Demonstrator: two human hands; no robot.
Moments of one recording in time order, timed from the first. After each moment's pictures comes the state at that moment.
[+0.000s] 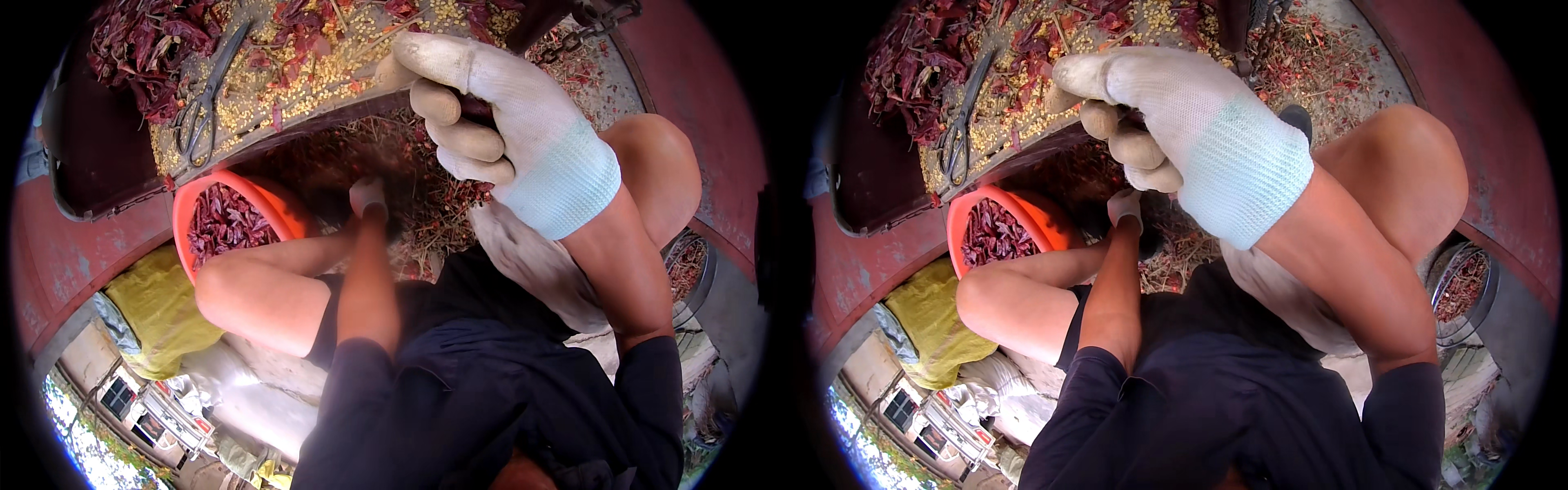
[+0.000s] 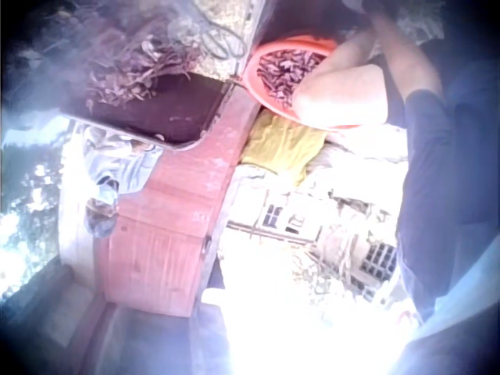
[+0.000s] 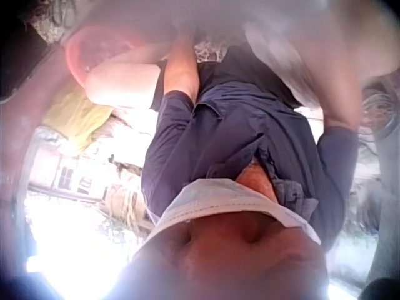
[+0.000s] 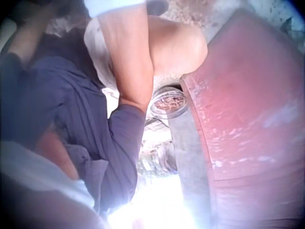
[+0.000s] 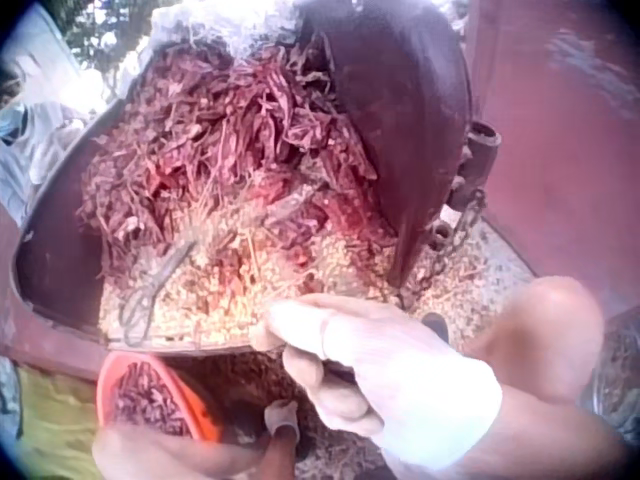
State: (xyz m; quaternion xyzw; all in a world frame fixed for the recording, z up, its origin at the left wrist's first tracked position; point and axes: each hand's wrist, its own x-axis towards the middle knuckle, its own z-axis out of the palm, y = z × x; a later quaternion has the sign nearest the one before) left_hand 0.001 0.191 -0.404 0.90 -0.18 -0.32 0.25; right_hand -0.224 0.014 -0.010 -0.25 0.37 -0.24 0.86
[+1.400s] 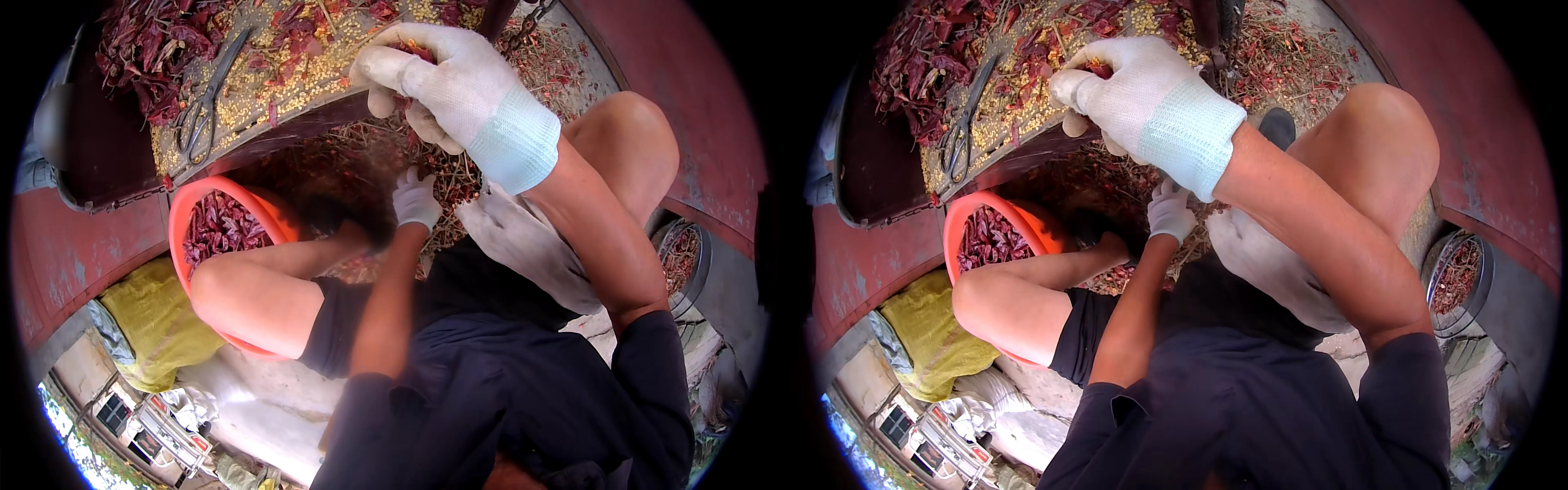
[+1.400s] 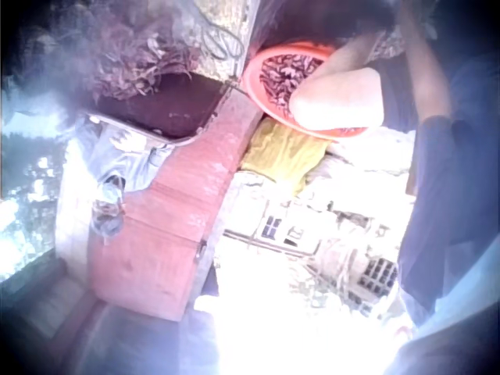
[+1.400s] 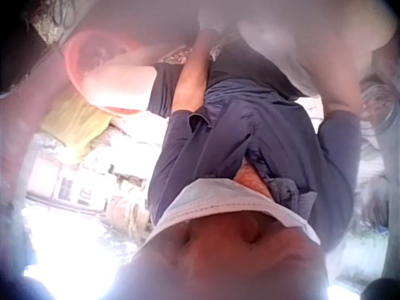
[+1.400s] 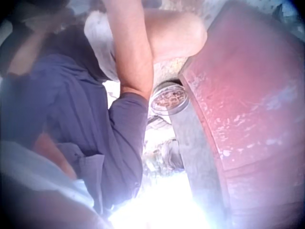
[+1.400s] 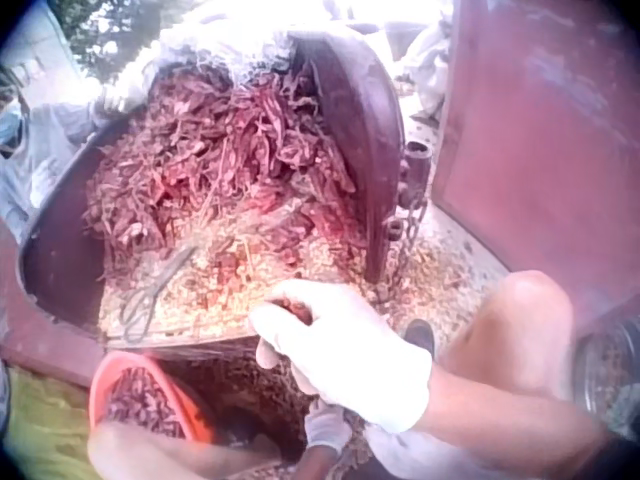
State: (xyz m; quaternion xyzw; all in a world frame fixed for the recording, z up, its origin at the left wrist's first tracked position) left_hand -0.119 0.168 -0.311 0.74 -0.61 -0.27 -0.02; right_hand -0.214 0.024 -0.010 -0.49 0.41 -0.29 0.71
